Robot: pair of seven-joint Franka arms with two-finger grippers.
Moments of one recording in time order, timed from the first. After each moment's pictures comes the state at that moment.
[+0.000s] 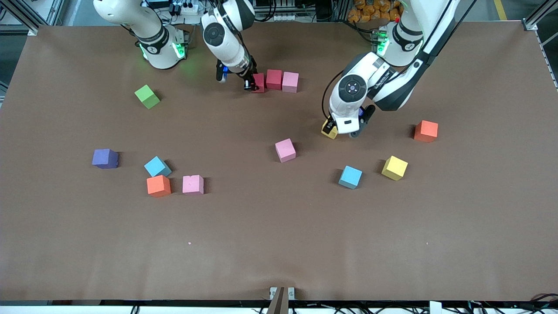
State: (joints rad) left arm 0.00 0.33 -0.69 -2.18 0.14 2.21 -1.71; right arm 1.22 0.14 -0.05 -2.60 0.89 2.80 1.95
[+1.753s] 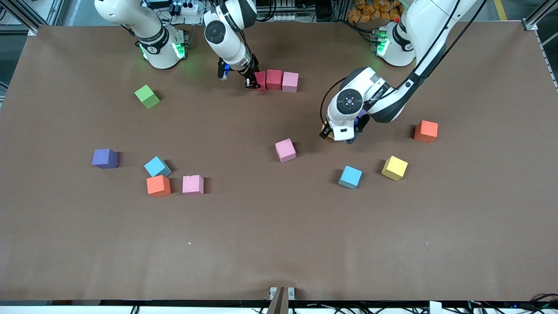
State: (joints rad) left arm 0.00 0.47 -0.67 -2.19 0.18 2.31 -1.72; right arm 1.25 0.15 -0.05 -2.60 0.97 2.83 1.95
